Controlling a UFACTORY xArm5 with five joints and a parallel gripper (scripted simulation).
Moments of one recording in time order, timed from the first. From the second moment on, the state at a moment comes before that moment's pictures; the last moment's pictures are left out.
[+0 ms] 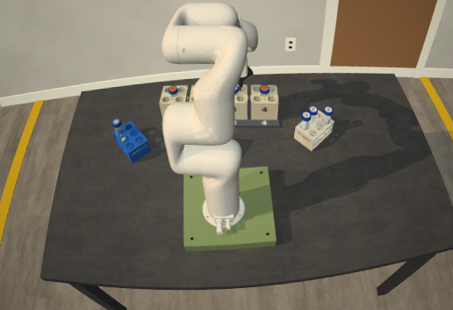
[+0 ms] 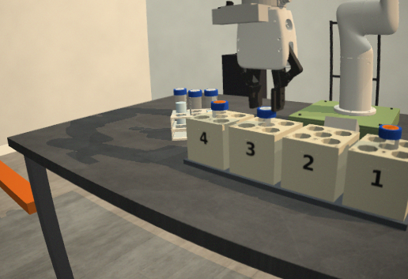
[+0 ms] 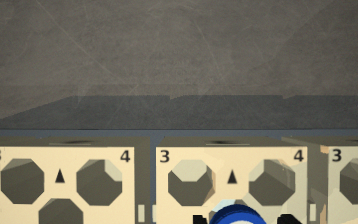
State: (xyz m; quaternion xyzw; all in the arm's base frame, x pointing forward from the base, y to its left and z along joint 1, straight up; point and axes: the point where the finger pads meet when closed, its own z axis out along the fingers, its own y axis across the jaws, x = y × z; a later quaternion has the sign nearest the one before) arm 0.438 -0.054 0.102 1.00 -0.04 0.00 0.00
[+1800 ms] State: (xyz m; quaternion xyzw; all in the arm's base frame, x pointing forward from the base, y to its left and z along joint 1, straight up) arm 0.438 -0.054 0.195 1.00 -0.04 0.00 0.00
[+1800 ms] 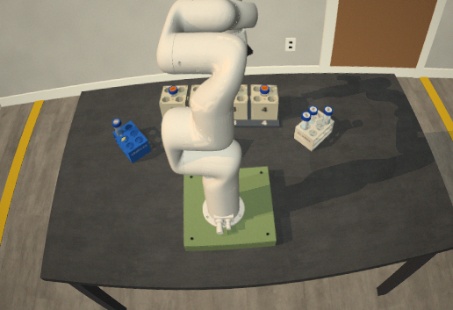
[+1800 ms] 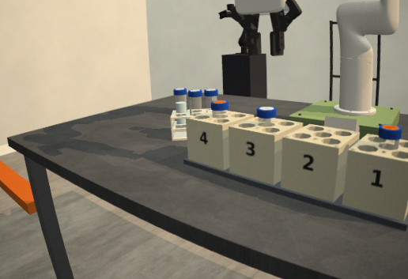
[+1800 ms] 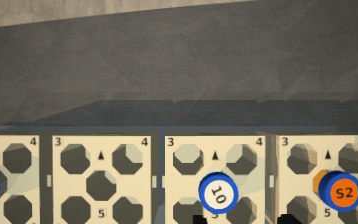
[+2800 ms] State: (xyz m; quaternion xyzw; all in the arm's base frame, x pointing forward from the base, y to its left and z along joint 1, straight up) arm 0.438 -0.054 0.211 1.00 -0.04 0.00 0.00
